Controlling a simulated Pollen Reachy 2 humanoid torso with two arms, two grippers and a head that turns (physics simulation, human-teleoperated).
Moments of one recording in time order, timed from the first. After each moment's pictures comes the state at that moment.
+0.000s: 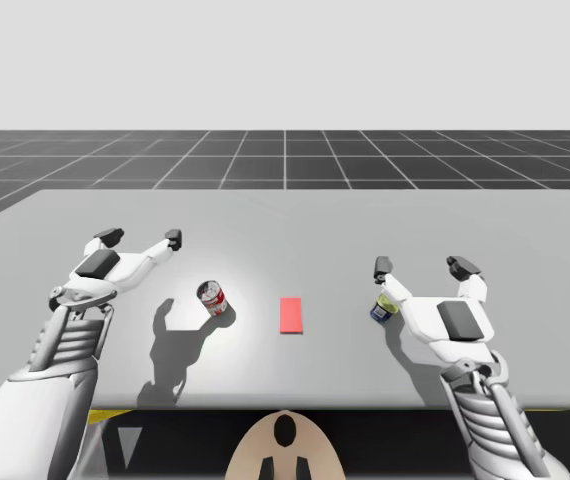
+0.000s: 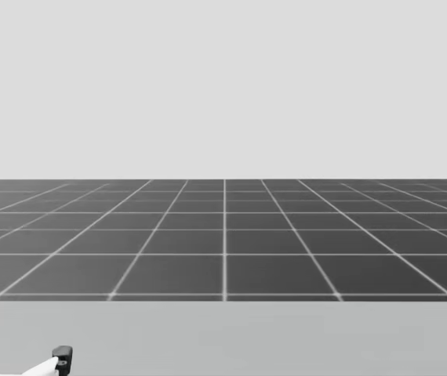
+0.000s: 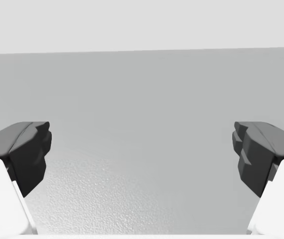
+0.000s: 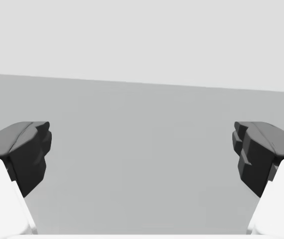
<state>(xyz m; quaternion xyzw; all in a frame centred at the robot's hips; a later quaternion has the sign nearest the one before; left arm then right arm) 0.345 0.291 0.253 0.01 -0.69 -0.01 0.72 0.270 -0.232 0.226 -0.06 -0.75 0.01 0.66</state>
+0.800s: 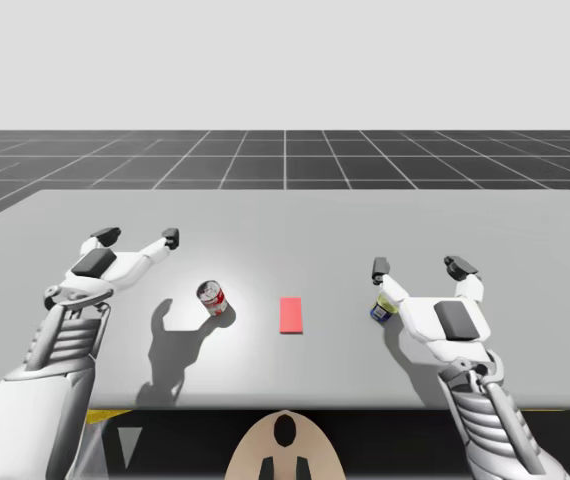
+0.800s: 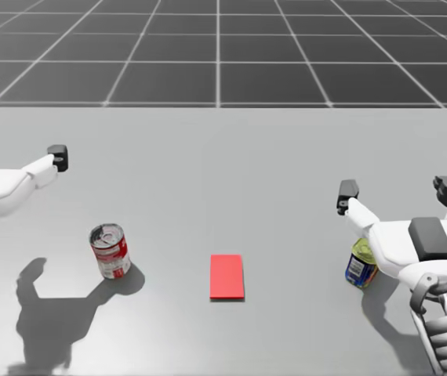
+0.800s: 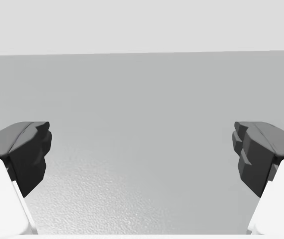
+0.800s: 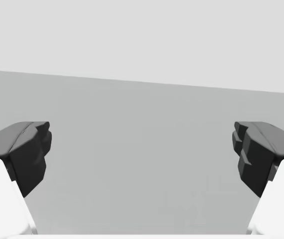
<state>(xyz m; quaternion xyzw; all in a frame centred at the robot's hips) 0.346 0.295 0.255 0.01 -0.69 -0.01 0.72 0.272 -0.231 0.222 -0.06 -0.75 0.02 0.66</state>
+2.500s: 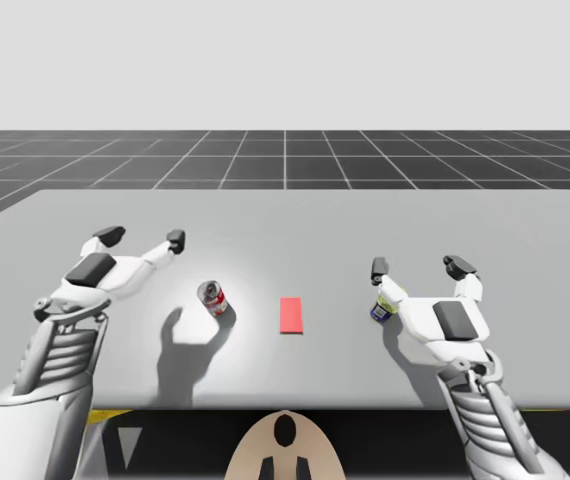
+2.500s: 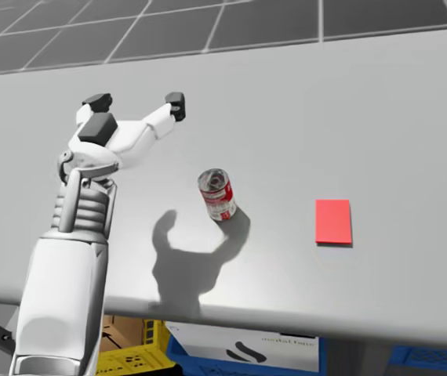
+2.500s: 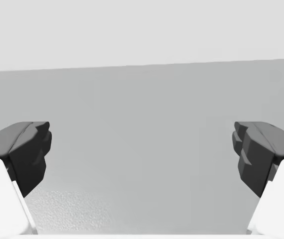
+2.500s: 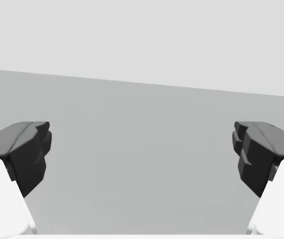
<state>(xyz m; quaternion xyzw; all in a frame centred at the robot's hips) 0.324 0.276 0.268 -0.02 -0.71 -0.03 0.71 0.272 -0.230 0.222 -0.06 -0.75 0.03 0.65</state>
